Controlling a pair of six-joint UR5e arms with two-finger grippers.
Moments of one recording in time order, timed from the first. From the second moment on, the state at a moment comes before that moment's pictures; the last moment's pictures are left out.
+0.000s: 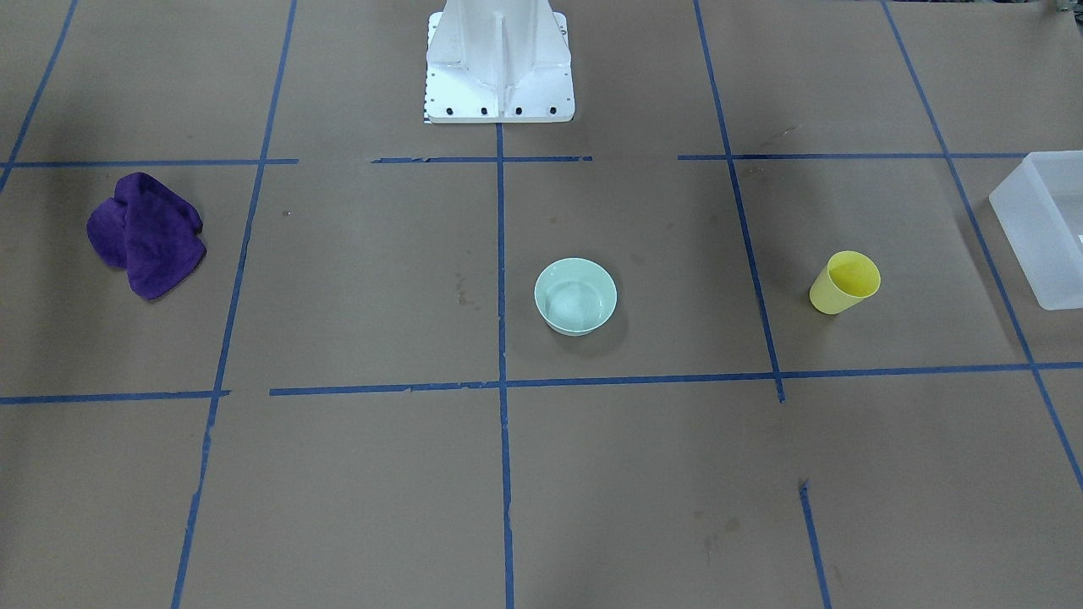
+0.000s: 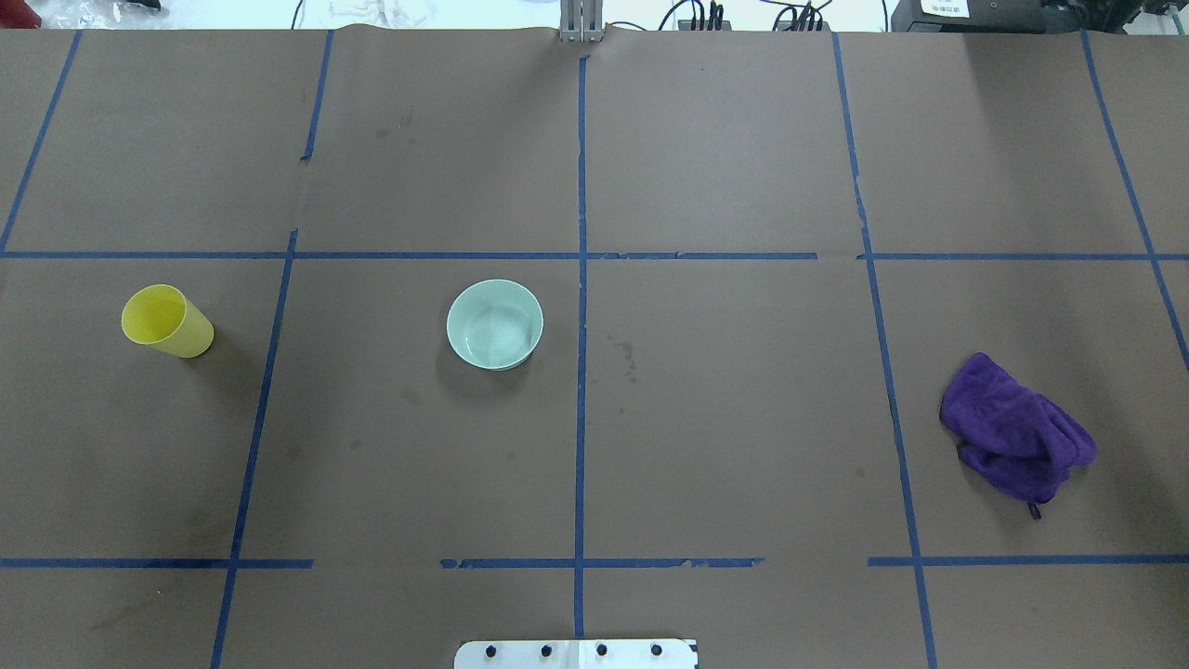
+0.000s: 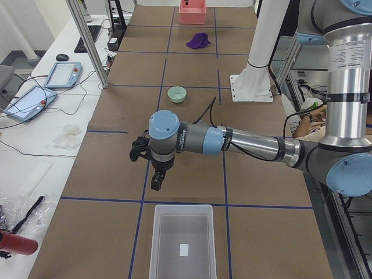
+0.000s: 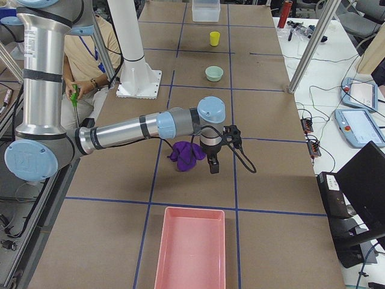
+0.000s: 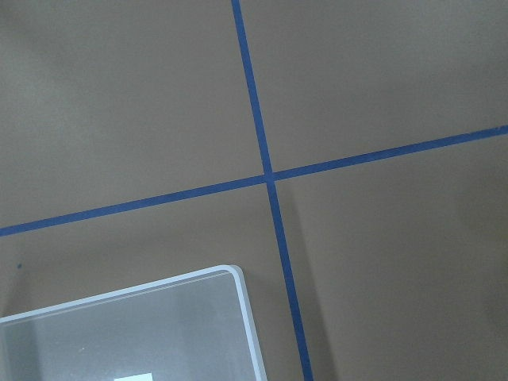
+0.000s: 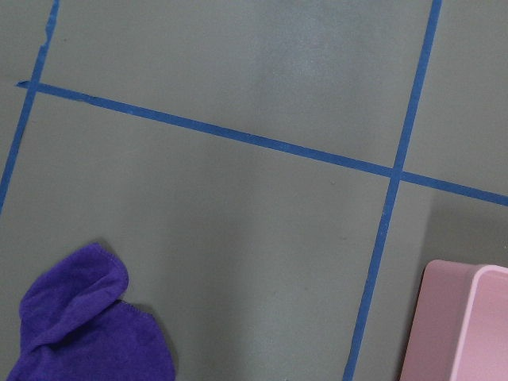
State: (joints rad) left arm -1.56 -1.50 -1.83 -1.58 -2.35 0.14; right arm 1.46 -1.68 1.94 -1.63 2.35 -0.01
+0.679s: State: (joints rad) left arm -1.28 -1.51 -1.82 -1.89 -2.36 -0.22; right arm 1.46 -1.69 1.95 -1.63 2.37 -0.02
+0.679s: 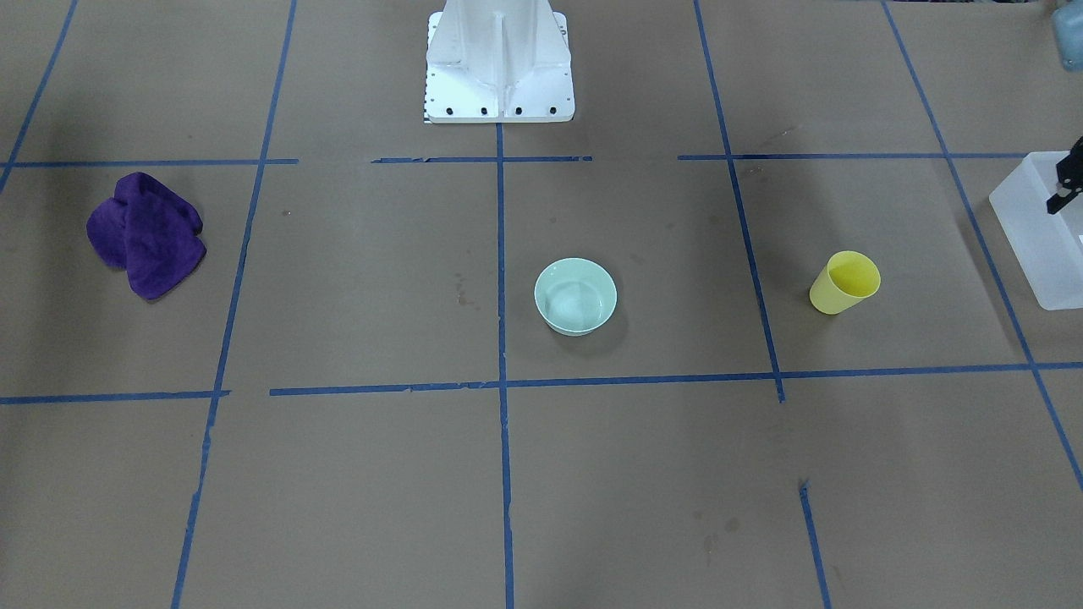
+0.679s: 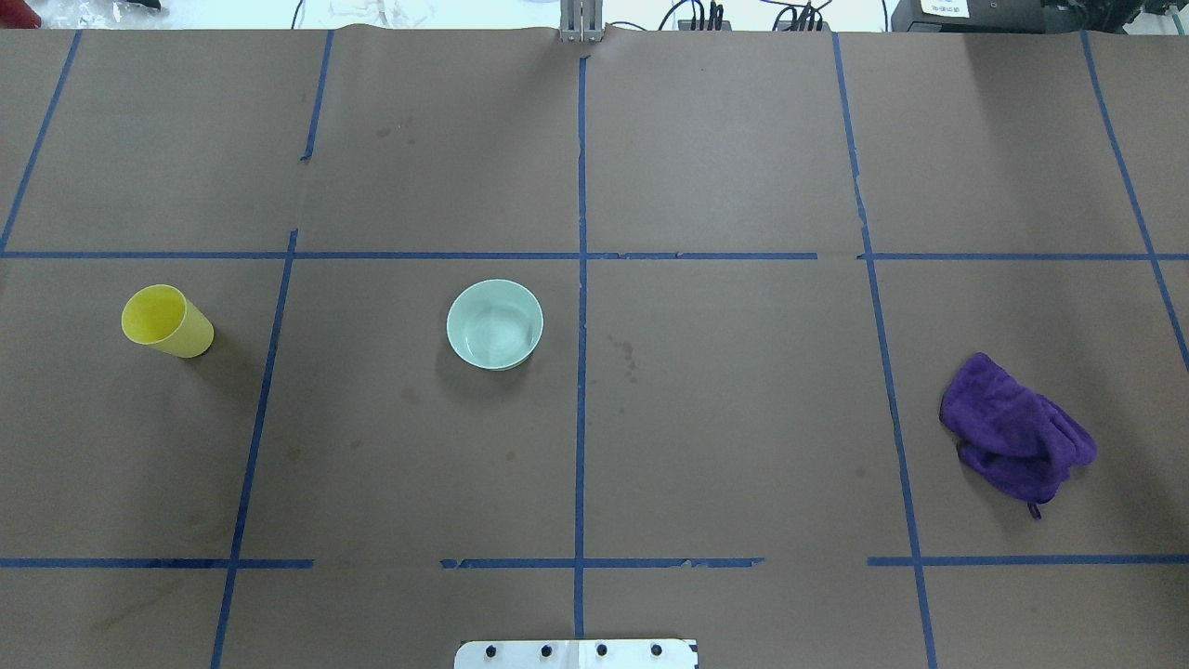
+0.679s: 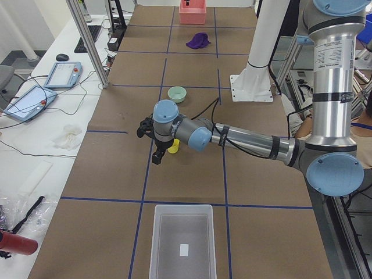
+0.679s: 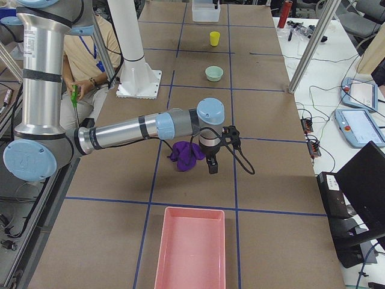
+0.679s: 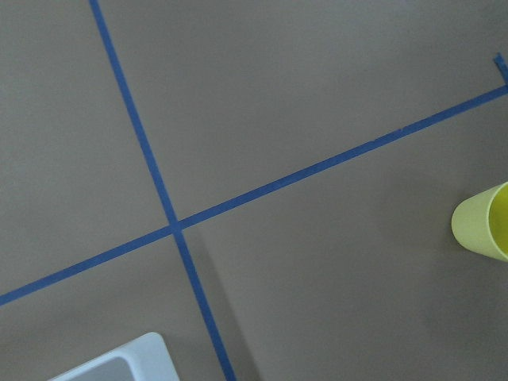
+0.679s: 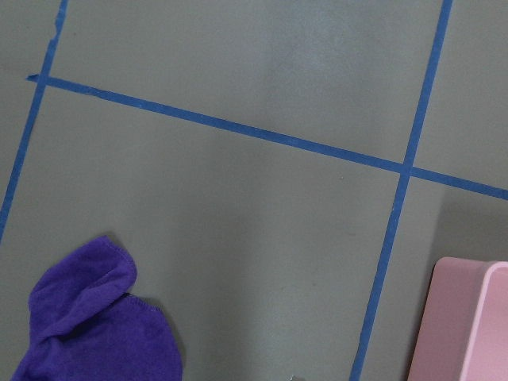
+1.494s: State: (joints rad) left arm -1.05 -1.64 -1.73 -1.92 -2.24 -0.69; right arm 1.46 -1.70 1.95 -1.63 2.37 -0.03
